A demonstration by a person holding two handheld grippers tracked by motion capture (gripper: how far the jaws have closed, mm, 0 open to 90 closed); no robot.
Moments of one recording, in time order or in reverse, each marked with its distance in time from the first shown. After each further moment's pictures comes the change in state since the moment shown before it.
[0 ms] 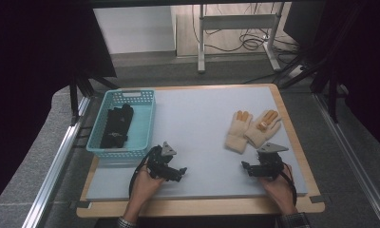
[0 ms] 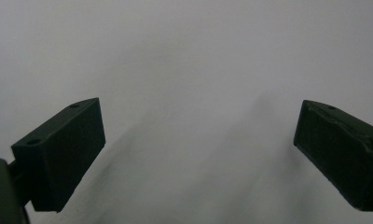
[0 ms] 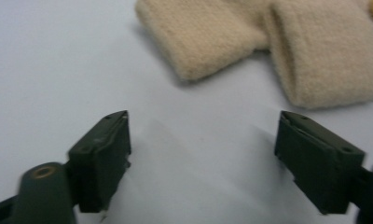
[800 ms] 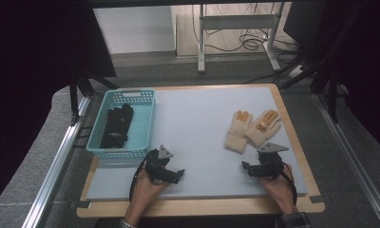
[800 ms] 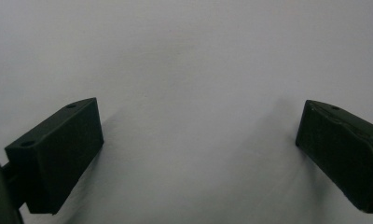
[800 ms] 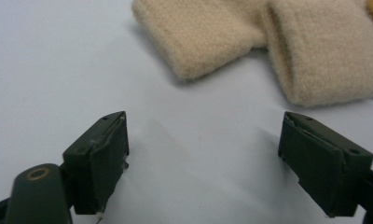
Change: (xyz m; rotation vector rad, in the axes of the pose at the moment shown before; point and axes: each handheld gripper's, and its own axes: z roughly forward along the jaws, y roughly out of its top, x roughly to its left) left arm 0.003 -0.014 0.007 -0.021 0.005 -0.039; right arm 0.001 0.000 -0.001 -0.001 0.005 0.002
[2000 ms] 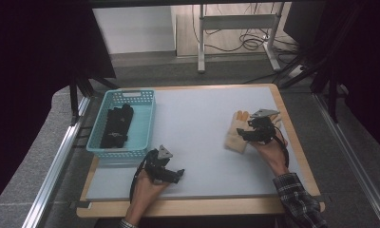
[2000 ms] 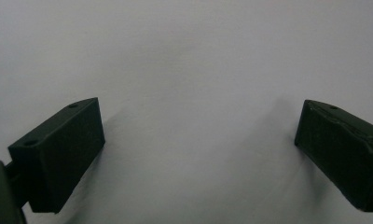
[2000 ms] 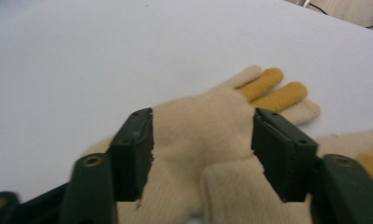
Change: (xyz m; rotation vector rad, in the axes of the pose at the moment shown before) left arm 0.001 0.000 0.000 -0.002 0.003 0.004; right arm -0.038 0.098 0.033 -0.047 0.003 -0.039
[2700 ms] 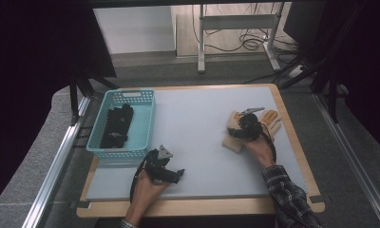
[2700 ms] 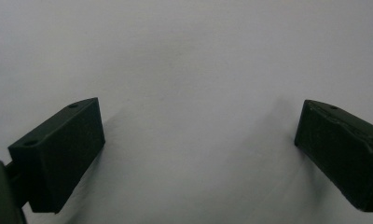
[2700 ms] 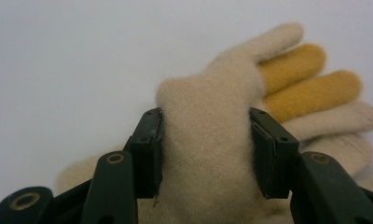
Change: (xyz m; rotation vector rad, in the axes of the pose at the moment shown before) left arm 0.000 0.000 0.000 0.000 0.001 0.001; right arm 0.006 0.005 0.047 0.106 0.049 0.081
